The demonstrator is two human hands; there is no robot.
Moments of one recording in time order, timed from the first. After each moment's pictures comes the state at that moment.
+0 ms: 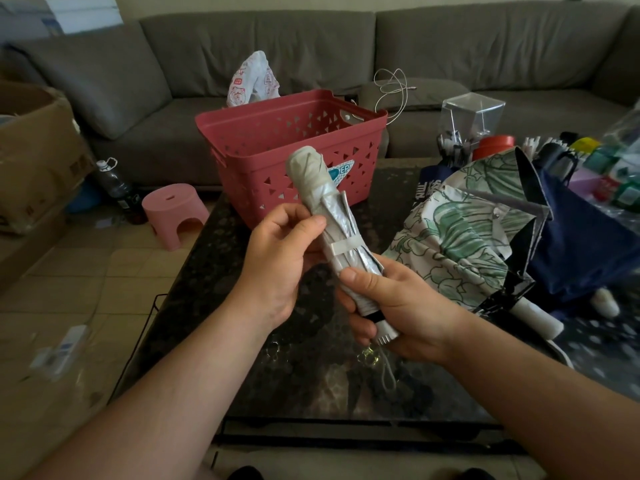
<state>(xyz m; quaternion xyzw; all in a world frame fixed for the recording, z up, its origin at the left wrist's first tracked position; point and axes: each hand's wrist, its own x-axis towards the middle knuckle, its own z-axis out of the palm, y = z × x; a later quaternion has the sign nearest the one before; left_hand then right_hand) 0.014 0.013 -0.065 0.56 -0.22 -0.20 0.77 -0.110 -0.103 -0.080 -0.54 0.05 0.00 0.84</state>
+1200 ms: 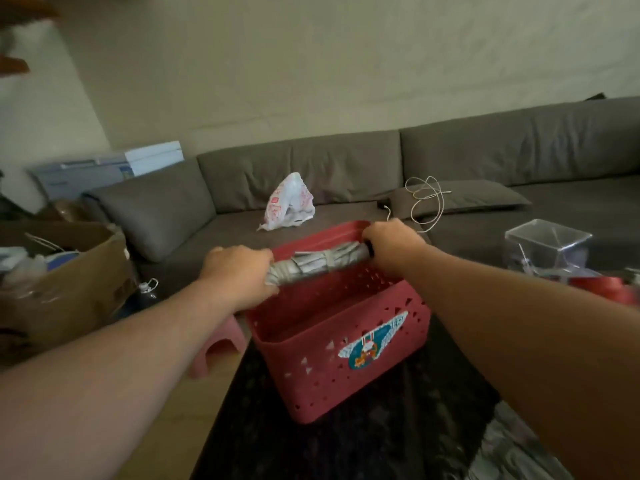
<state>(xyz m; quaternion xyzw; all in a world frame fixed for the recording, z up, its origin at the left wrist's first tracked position) 0.302 -0.039 0.060 0.93 -0.32 0.11 -0.12 0.215 -0.295 0.035 -0.97 0.18 -0.15 0.04</state>
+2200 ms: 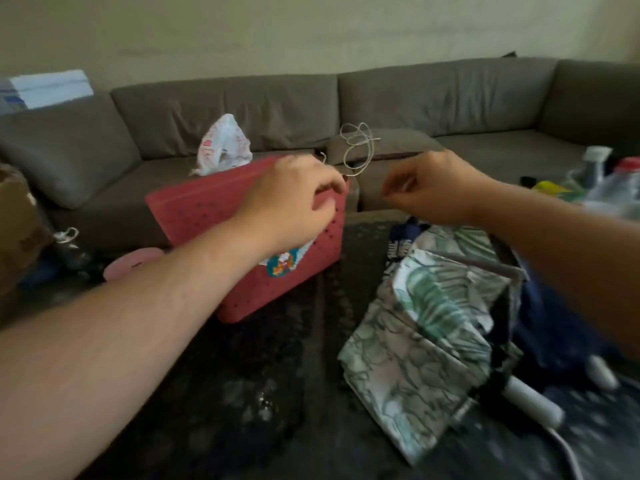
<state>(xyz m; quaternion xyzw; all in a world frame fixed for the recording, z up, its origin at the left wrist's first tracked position) 0.114 -0.118 0.046 0.76 -0.57 0.20 0.25 -0.042 -0.305 0.065 -0.97 0.17 -0.18 0.09</state>
